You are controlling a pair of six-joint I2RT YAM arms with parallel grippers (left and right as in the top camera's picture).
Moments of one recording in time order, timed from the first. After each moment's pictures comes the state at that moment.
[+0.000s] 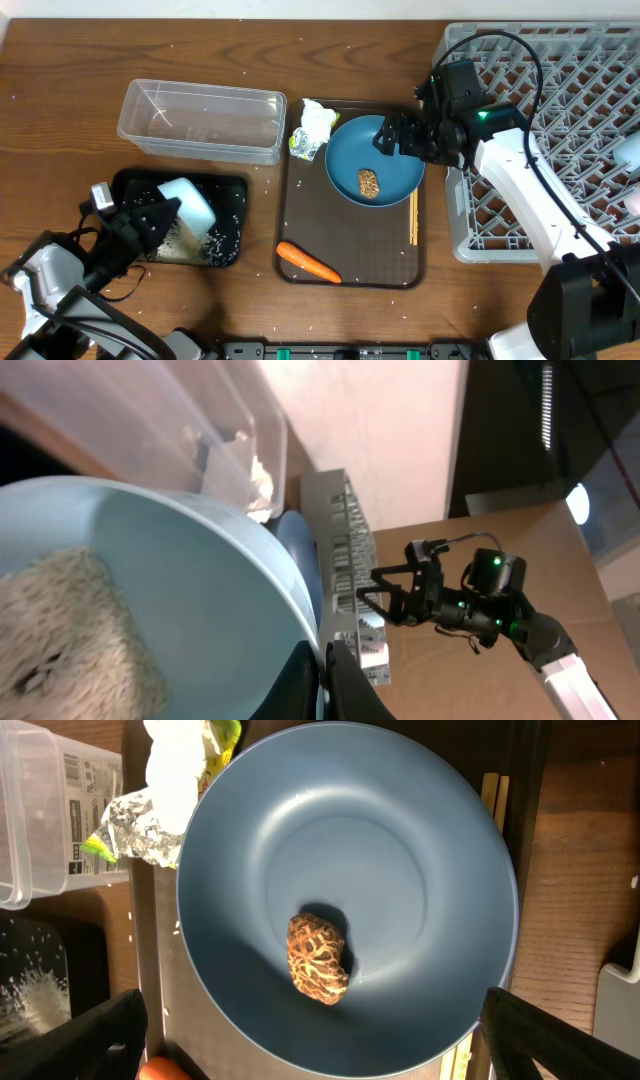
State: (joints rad) left arm 0.88 1.47 0.74 -1.16 1.44 0.57; right arm 0.28 1.70 1.35 -0.81 -0.27 0.43
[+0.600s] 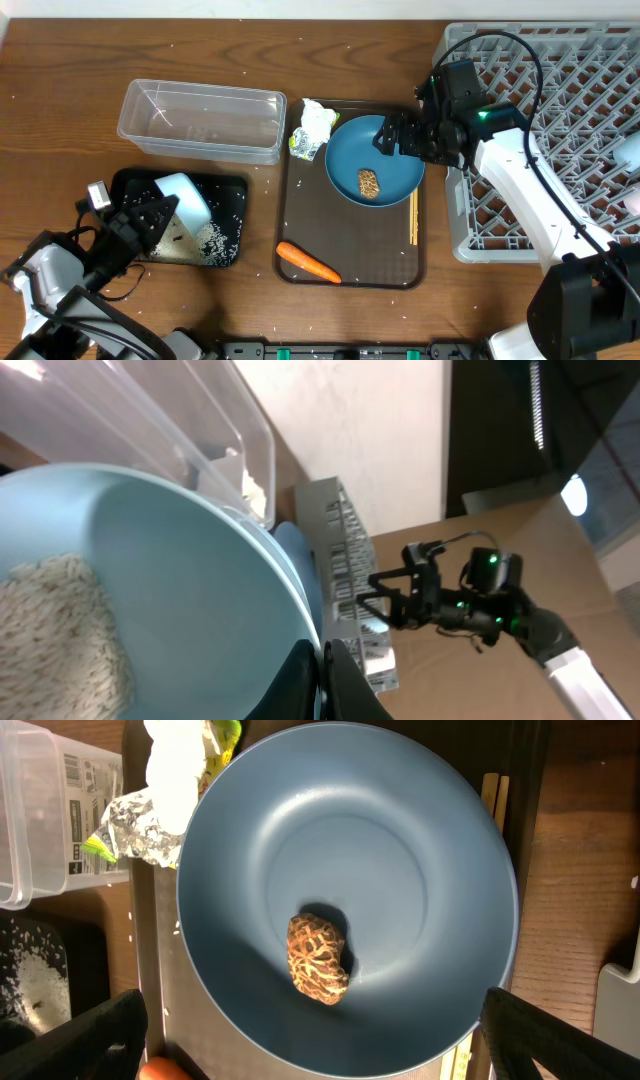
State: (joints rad) left arm 0.88 1.47 0.74 -1.15 1.46 0.61; right arm 0.28 1.70 1.35 -0.81 -0.27 0.43
